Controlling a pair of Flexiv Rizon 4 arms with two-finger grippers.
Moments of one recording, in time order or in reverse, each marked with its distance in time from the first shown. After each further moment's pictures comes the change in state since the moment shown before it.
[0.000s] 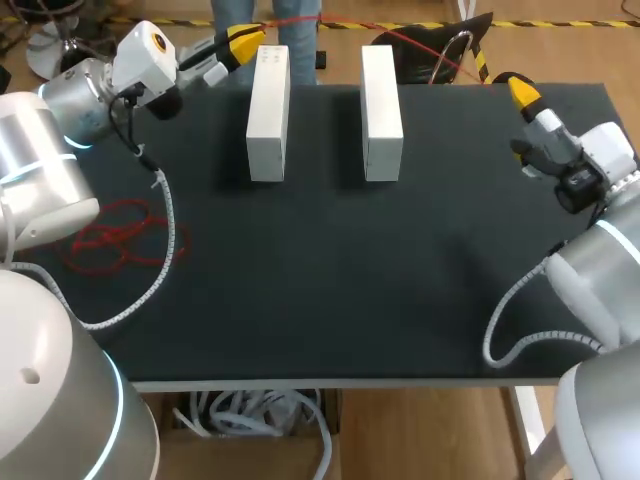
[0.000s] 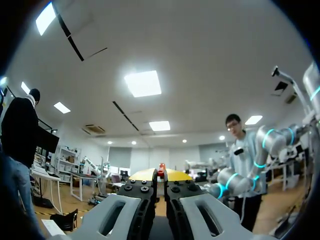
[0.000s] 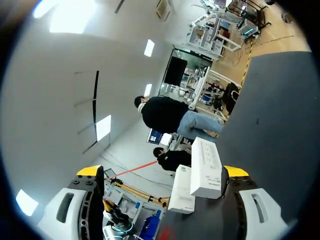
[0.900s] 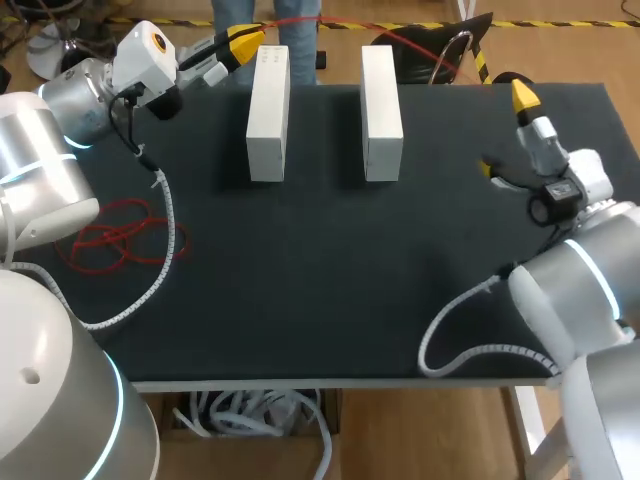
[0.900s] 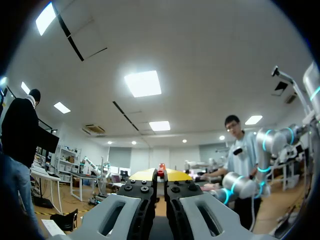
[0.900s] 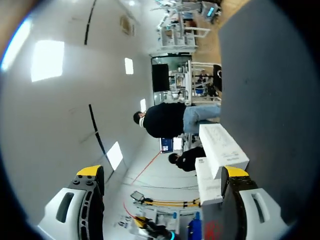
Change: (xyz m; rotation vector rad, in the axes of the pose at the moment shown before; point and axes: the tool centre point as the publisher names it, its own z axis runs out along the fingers) left arm 0.000 0.000 0.000 0.000 0.000 0.000; right arm 0.007 -0.027 -0.001 -0.088 0.044 0.398
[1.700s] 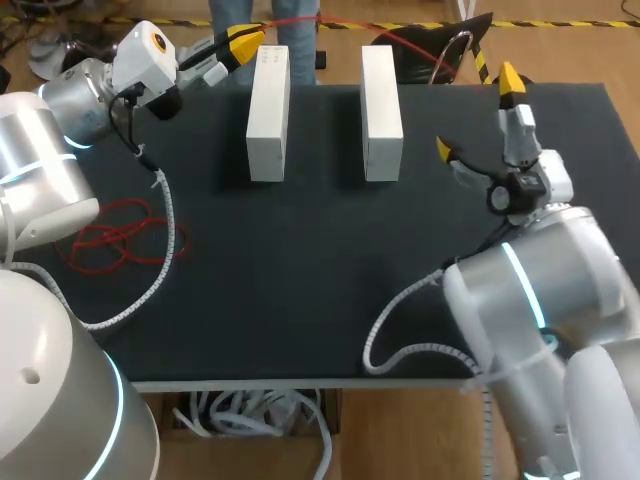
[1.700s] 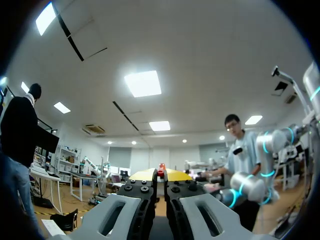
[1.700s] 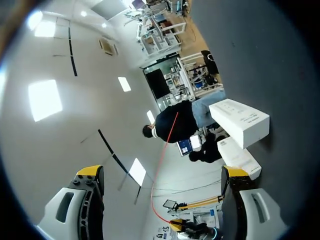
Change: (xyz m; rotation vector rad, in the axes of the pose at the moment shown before) left arm 0.000 0.000 0.000 0.000 0.000 0.000; right arm 0.034 -0.047 0.018 -0.068 0.107 0.304
